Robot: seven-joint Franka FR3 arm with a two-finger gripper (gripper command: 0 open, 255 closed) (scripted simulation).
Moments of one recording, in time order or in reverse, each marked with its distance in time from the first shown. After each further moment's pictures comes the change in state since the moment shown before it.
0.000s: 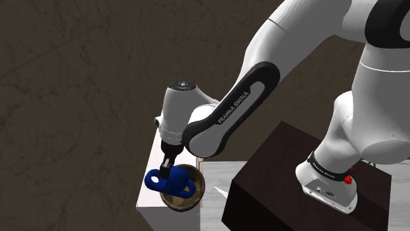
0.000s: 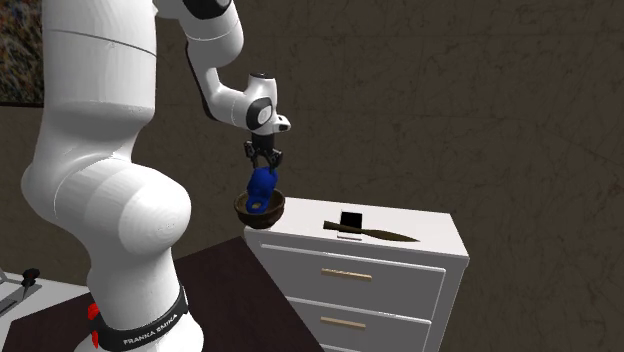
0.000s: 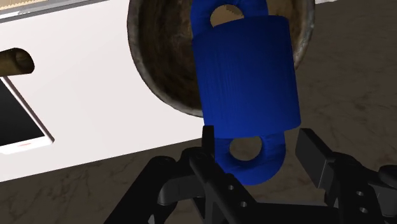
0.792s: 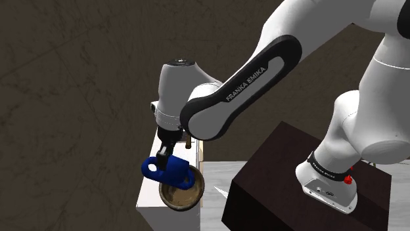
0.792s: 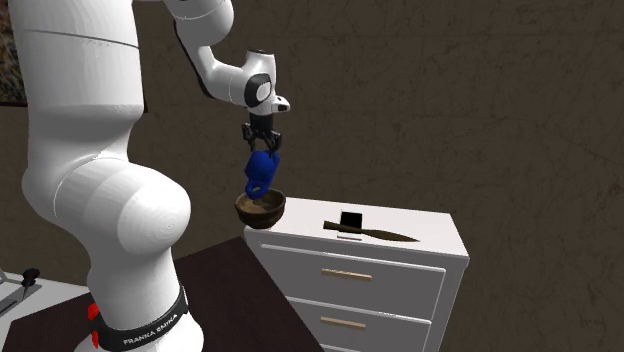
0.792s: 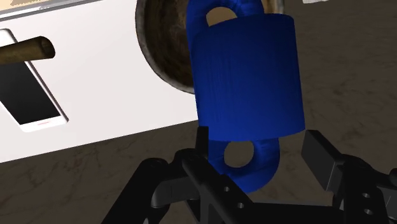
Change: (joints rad) arm -0.010 -0.122 0.005 0.025 0.010 -0.148 0.012
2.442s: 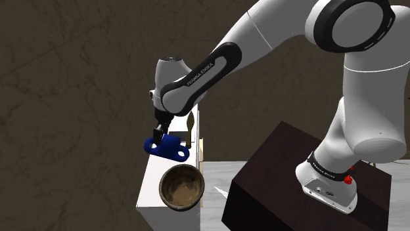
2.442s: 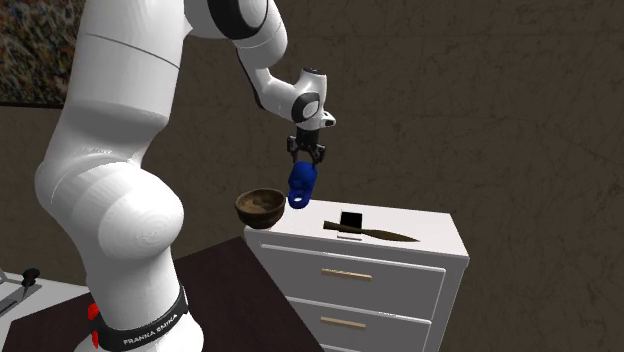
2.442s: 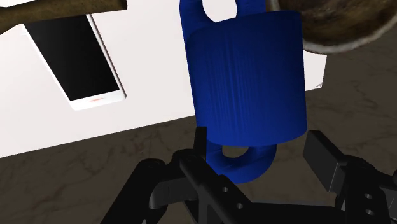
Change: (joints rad) arm -0.143 0.262 -0.077 0.250 0.014 -0.030 -0.245
